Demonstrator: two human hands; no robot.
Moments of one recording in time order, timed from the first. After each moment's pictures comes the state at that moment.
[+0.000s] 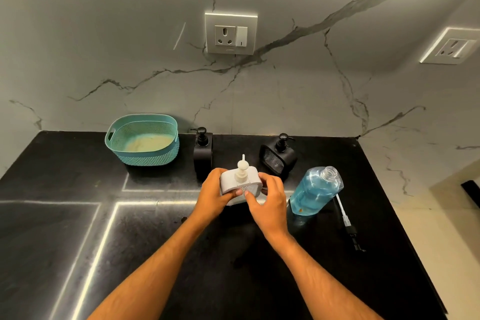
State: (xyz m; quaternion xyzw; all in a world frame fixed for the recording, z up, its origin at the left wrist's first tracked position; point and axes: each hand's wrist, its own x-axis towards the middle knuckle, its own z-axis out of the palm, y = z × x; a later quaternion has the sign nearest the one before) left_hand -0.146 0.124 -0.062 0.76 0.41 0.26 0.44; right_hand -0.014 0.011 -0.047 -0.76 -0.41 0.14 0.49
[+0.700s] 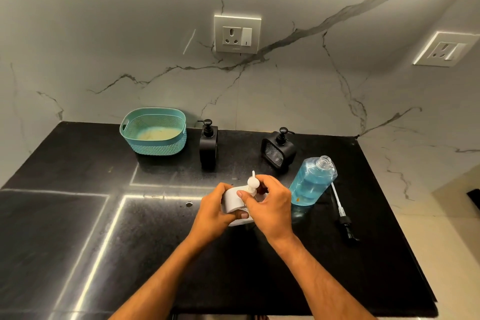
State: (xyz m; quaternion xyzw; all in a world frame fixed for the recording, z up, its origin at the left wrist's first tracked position) left_hand -0.189 0.038 -0.040 0.76 0.39 0.26 0.46; right_hand -0.044 -0.039 0.006 -0.72 -0.47 0.09 0.50
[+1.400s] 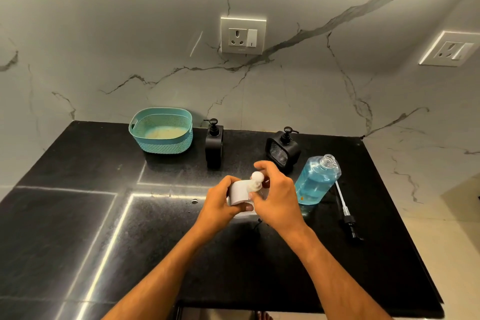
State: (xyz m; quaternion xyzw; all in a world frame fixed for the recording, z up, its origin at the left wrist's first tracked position) left_hand -0.186 0.039 -0.022 0.76 0.37 0.28 0.45; right_hand -0.038 -0.046 0.041 -0.72 -0.55 0.13 0.41
